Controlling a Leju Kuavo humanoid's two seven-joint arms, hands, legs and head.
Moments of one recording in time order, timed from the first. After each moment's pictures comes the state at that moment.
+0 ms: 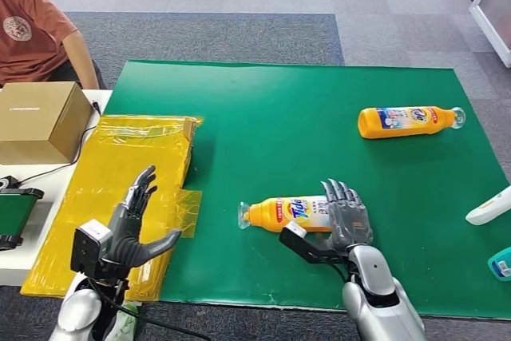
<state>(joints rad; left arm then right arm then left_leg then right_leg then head) 0.12 -0.05 -0.25 -1.66 -0.09 -0.17 -0.36 -0.18 -0.02 0.32 -1.16 1.39 -0.34 0.14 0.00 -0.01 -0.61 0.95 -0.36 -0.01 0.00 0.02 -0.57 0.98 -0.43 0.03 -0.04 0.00</state>
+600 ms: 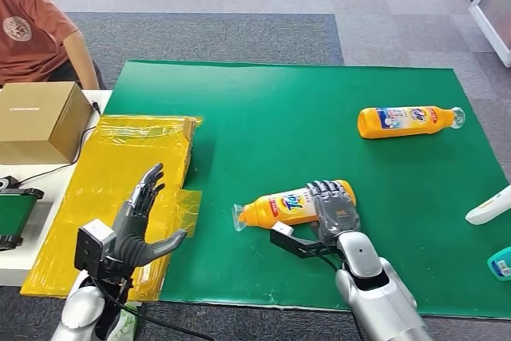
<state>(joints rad) 0.11 -0.05 -0.27 -1.66 -0.08 -0.20 -0.37 -0.30 -0.03 0.42 -1.02 1.45 -0.32 0.12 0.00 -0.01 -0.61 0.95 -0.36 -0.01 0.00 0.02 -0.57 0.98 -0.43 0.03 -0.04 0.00</state>
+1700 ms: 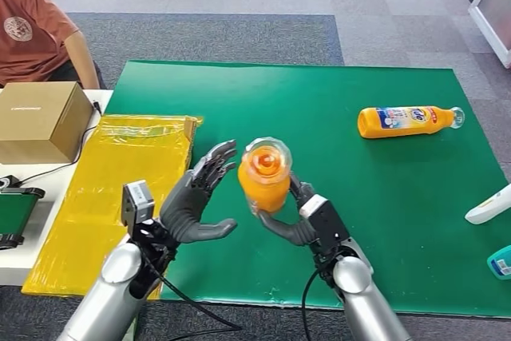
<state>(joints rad) -0.18 -0.04 -0.55 -1.54 0.18 -0.35 -0.29 -0.22 0.06 0.38 -1.24 0.24 -0.03 -0.35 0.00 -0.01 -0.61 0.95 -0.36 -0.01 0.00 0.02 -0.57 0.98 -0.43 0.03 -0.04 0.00</state>
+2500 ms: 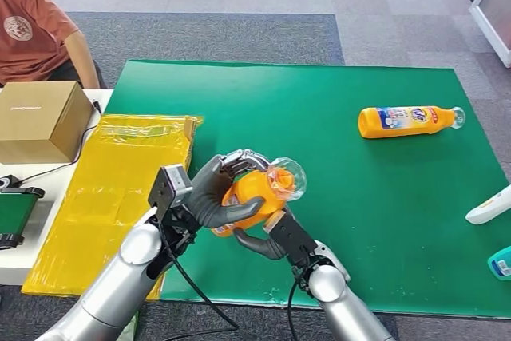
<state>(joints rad) -0.32 -0.04 -0.69 -1.48 0.14 -0.26 -0.23 -0.25 0.08 0.52 -1.13 0.30 -0.10 -0.35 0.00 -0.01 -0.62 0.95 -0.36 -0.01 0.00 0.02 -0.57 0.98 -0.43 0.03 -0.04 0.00</state>
